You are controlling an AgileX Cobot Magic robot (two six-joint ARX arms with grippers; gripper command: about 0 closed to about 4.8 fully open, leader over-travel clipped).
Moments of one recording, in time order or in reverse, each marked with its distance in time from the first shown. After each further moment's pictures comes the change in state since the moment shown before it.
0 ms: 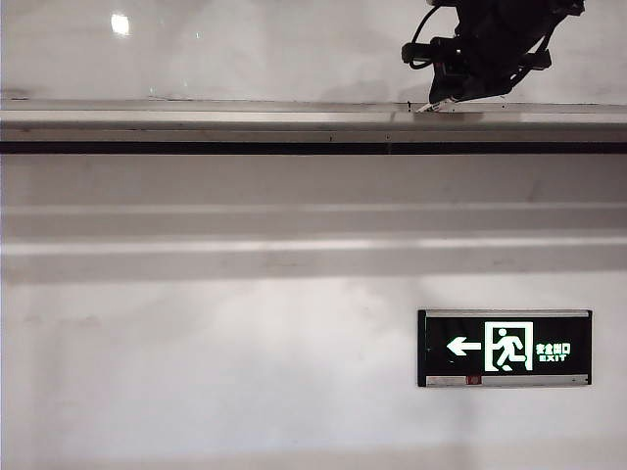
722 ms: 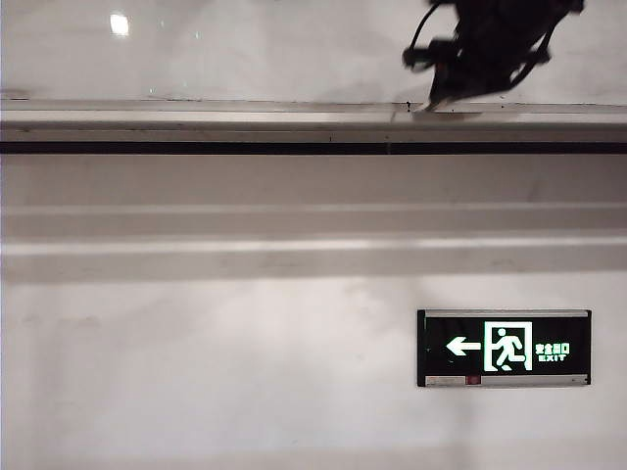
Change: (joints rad) left arm 0.000 0.000 0.000 0.000 0.000 0.000; right arm 0.000 0.005 -0.003 -0.018 -0.002 -0.072
